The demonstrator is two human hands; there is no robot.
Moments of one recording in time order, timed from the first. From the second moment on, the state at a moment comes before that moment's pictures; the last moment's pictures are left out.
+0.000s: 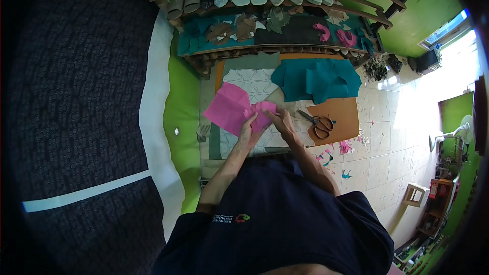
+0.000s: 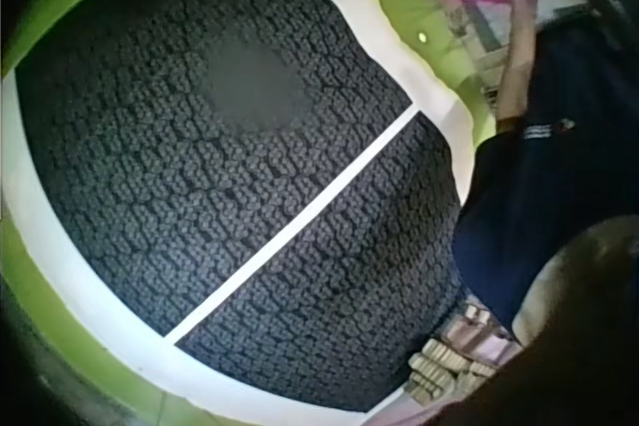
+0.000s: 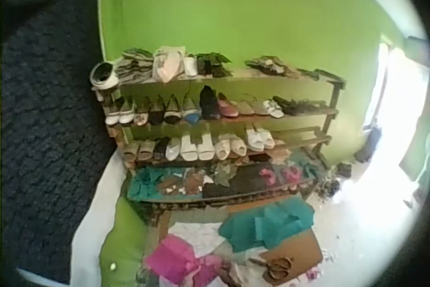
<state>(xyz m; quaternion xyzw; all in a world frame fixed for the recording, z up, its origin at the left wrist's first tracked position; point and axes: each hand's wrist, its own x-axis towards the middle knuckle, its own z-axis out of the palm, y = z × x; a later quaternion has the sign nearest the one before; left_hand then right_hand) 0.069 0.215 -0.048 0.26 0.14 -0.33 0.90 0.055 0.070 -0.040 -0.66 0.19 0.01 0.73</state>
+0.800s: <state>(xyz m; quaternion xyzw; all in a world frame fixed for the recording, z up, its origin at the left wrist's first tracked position) 0.074 0.228 -0.028 0.17 0.11 -0.34 0.92 0.055 0.070 -0.017 -0.73 0.16 0.00 0.67</state>
